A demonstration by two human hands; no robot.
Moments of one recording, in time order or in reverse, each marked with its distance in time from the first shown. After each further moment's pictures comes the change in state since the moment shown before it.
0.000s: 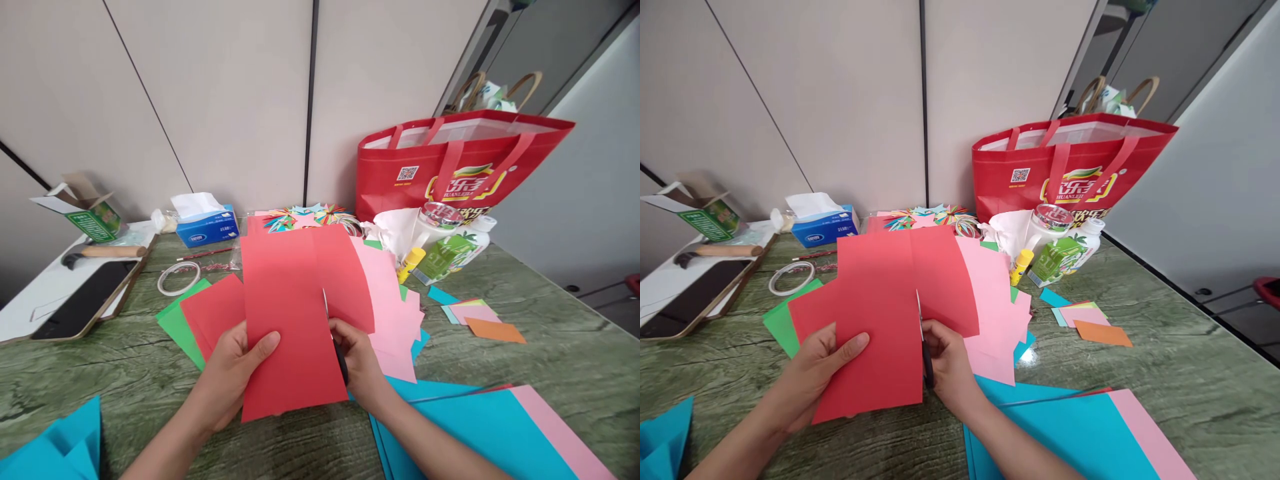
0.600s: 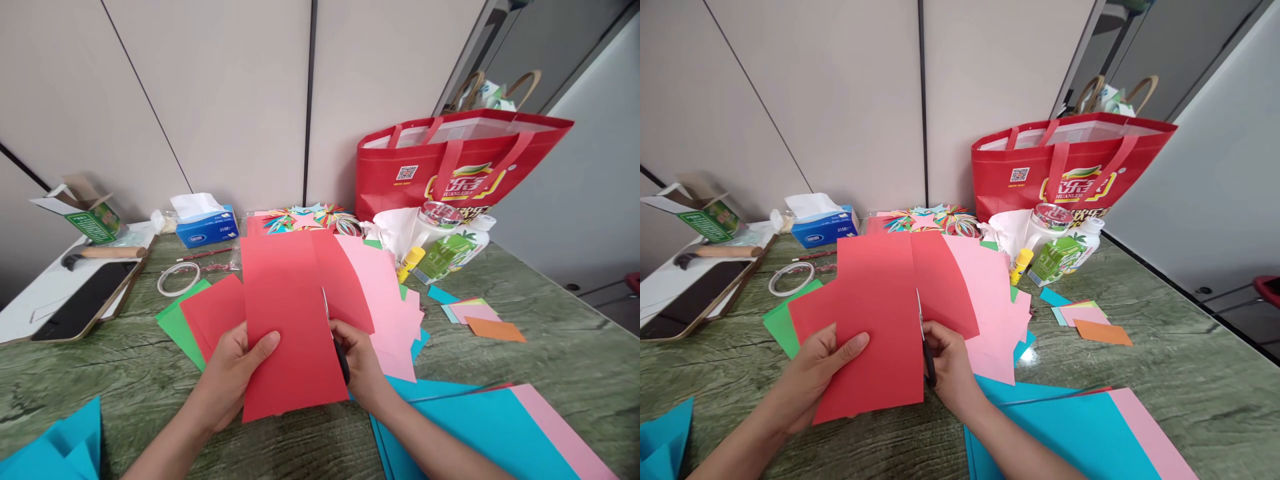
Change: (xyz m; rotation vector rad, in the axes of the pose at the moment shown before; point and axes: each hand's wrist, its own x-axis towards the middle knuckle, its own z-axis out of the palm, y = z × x) left_hand 0.001 -0.001 -0.002 -0.008 -0.035 -0.005; right_hand 0.000 -0.004 0.003 0.078 0.028 0.040
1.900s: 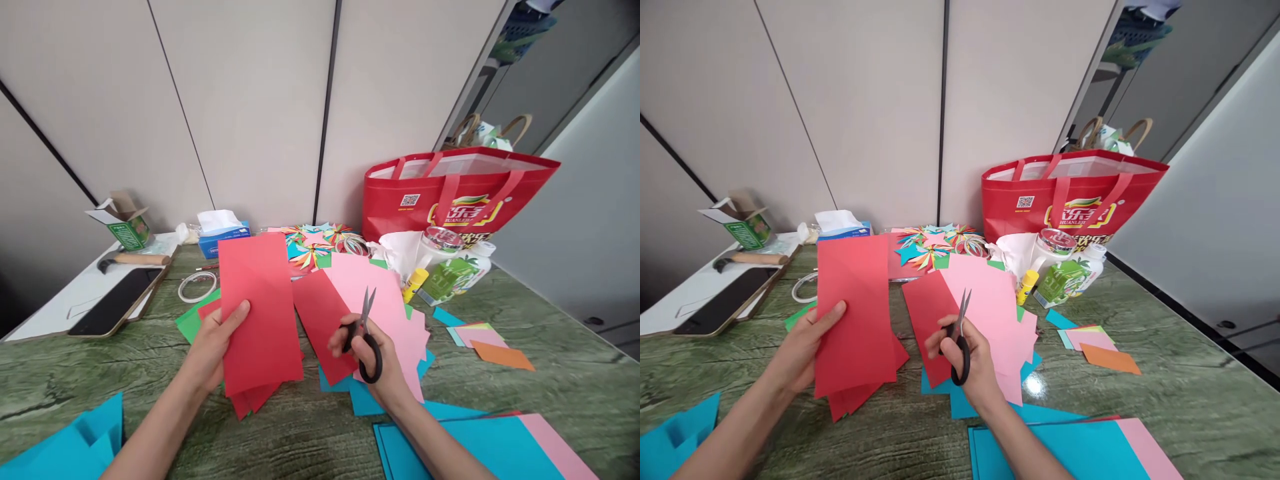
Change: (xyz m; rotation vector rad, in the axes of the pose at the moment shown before) left_hand 0.011 0.025 -0.032 -0.205 0.178 0.225; right_hand 0.003 -0.013 -0.018 0.019 -0.095 -0.192
